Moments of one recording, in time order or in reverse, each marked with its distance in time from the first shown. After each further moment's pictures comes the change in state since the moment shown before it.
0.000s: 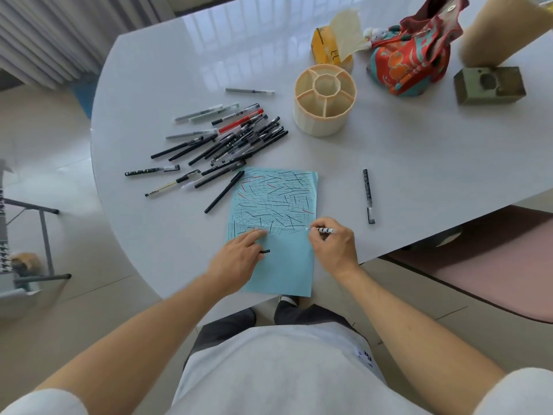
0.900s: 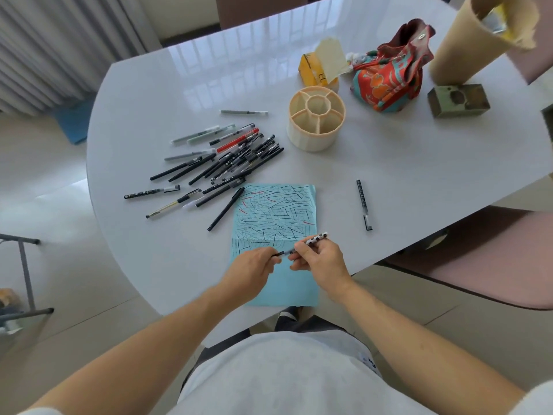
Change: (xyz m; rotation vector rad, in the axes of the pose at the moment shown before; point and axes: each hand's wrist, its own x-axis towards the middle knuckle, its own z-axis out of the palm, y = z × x) left_hand 0.009 0.024 -0.035 -0.294 -0.012 -0.053; right_hand -0.028 -0.043 0.014 0.593 -0.204 0.356
